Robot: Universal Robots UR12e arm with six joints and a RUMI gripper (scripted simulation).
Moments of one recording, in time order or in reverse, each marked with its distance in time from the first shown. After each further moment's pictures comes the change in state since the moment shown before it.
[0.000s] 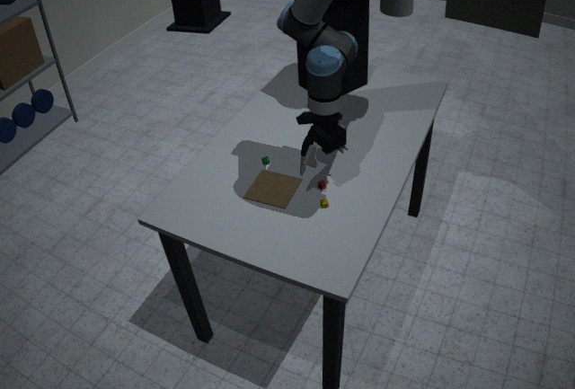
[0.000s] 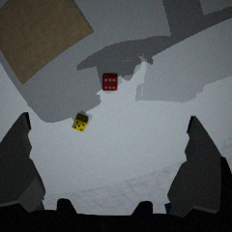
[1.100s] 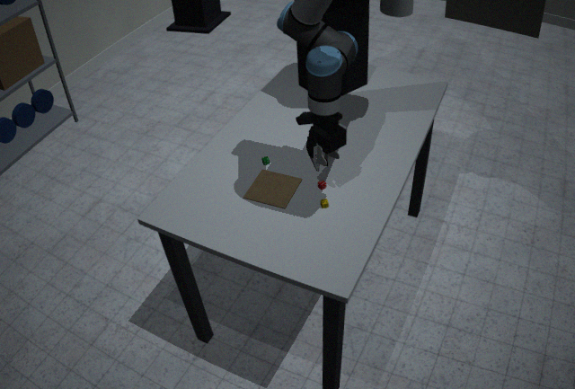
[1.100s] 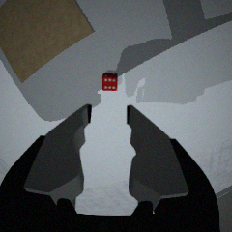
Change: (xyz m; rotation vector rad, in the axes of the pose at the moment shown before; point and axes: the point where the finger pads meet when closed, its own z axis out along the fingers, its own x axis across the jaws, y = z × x) arm 0.000 0.000 0.001 0.000 0.001 -0.020
